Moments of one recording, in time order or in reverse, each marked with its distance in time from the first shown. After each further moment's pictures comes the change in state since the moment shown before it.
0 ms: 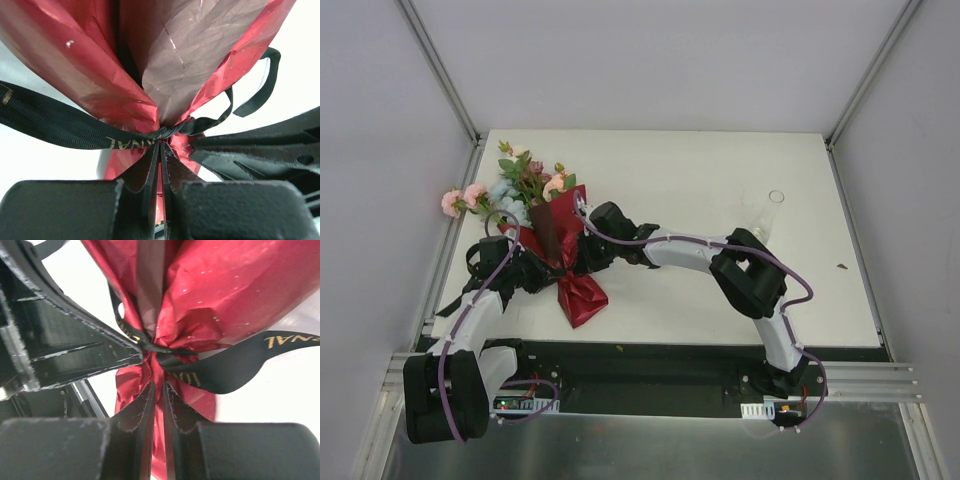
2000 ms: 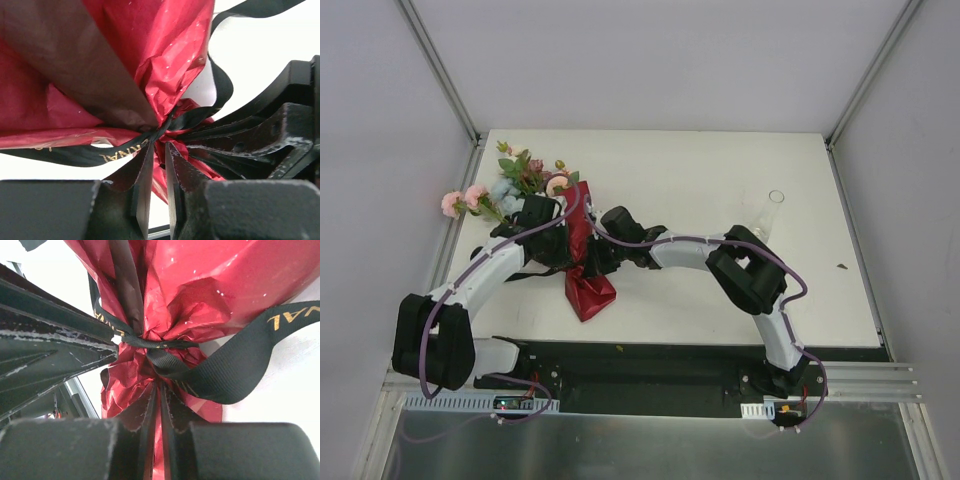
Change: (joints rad) left arm -0.360 0.282 0.430 -0.318 -0.356 0.391; right arm -0.040 0.008 -0.108 0.109 -0.072 0.015
